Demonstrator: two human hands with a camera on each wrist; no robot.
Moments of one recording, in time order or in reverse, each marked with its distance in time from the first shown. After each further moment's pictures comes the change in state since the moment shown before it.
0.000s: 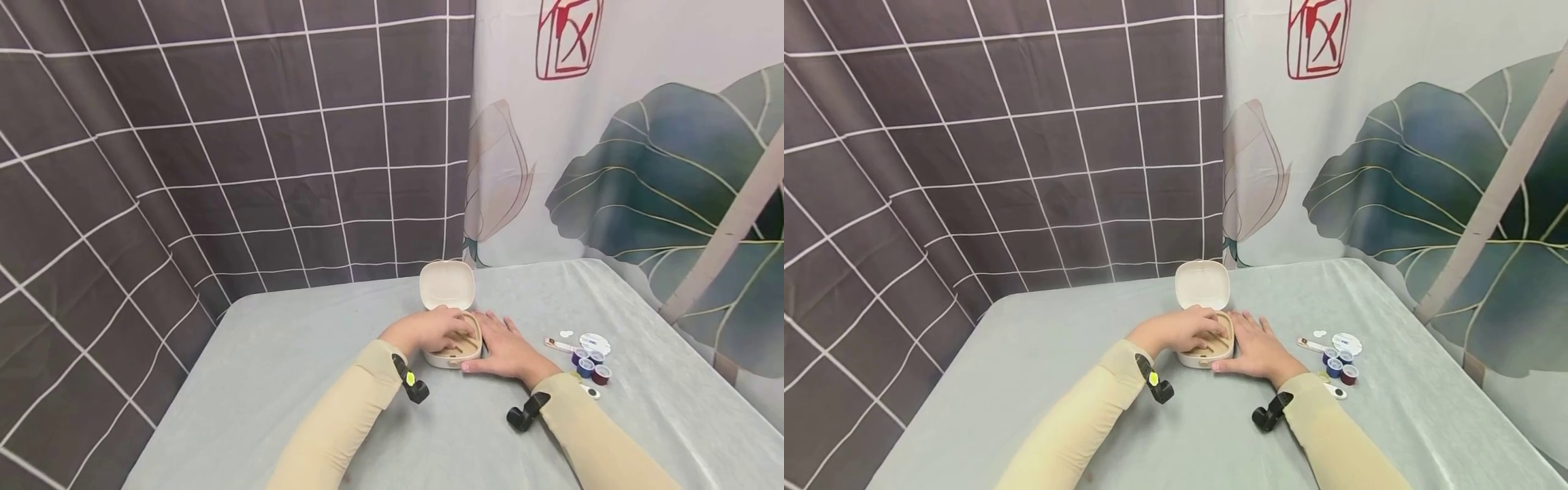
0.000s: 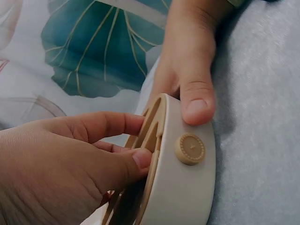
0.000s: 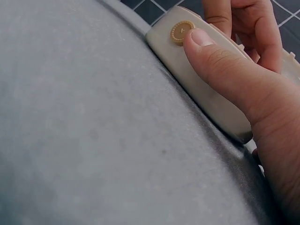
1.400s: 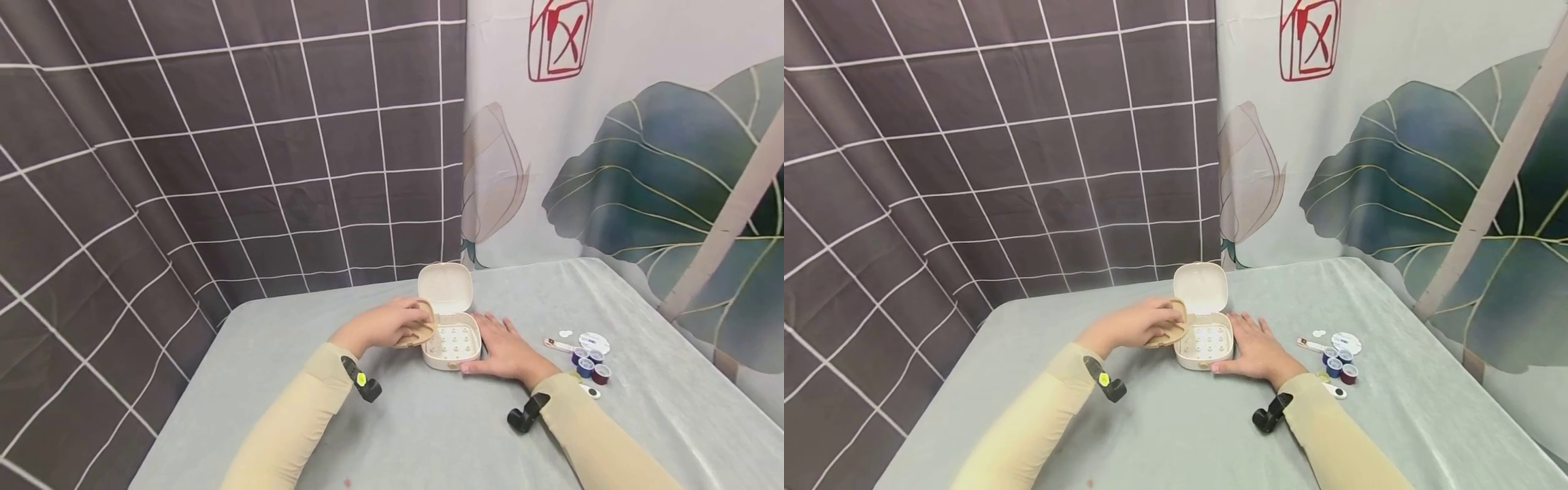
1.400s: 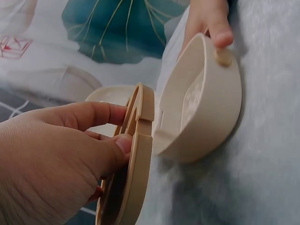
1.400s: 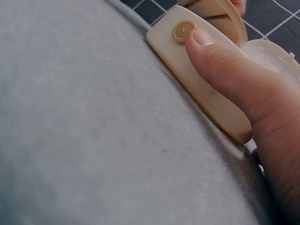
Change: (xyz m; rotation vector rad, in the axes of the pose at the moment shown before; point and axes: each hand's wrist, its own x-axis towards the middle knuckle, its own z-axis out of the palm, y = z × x) left_hand -0.069 -0.042 -0.011 -0.011 0.216 0.031; right_hand 0.001 -0.001 0.000 -0.021 -0.003 0.024
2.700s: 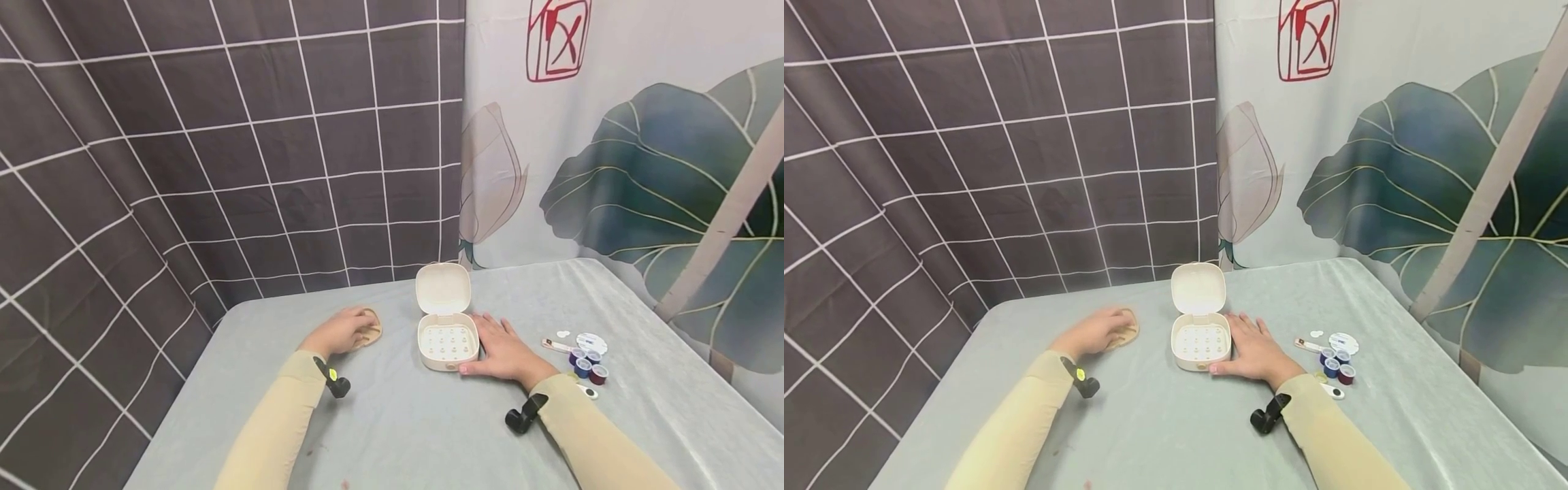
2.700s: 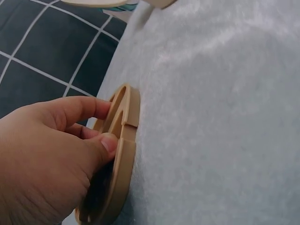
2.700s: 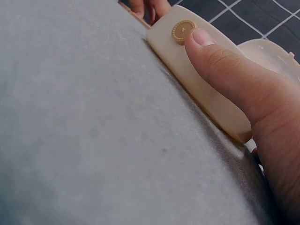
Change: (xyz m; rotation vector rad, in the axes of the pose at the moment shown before) left_hand -0.072 -0.070 0.042 -0.024 0.033 -0.303; right_hand 0.000 0.000 0.001 0.010 0.008 -0.004
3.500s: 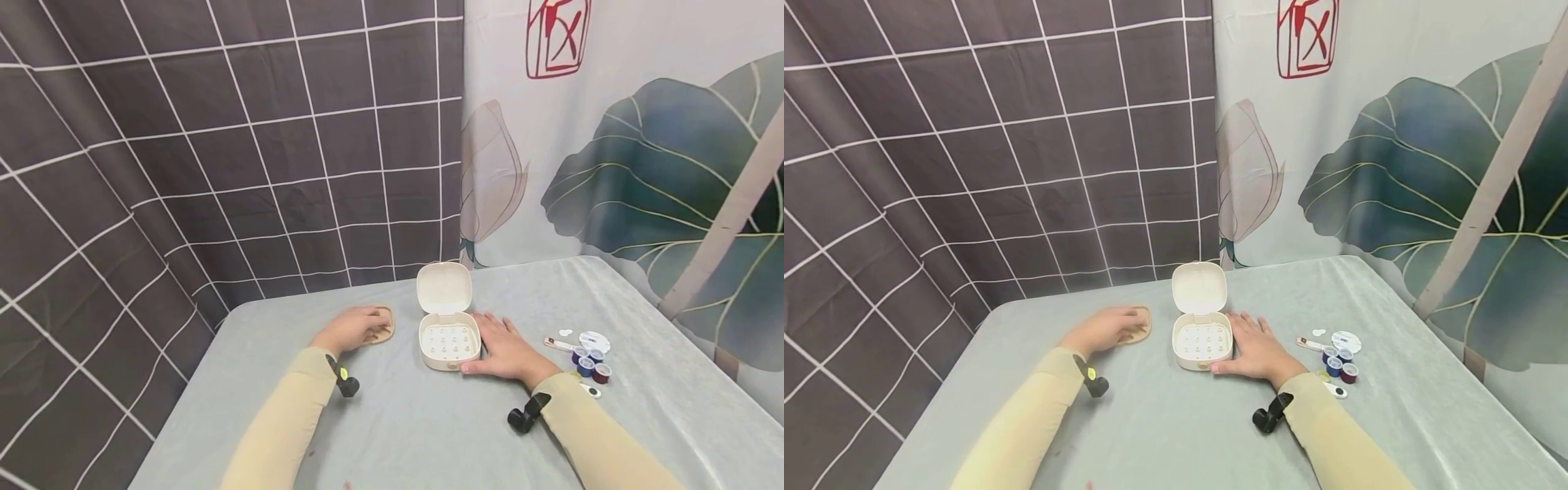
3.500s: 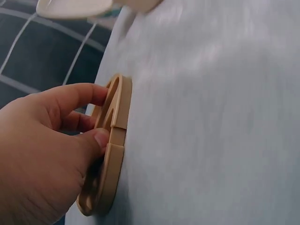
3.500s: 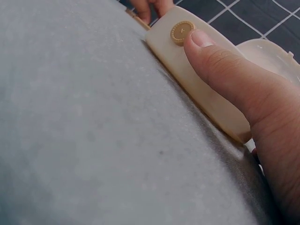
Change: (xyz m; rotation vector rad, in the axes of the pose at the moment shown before) left_hand 0.013 0.013 -0.004 0.124 0.110 0.212; right_hand 0.001 0.001 0.000 -0.001 0.006 -0.005
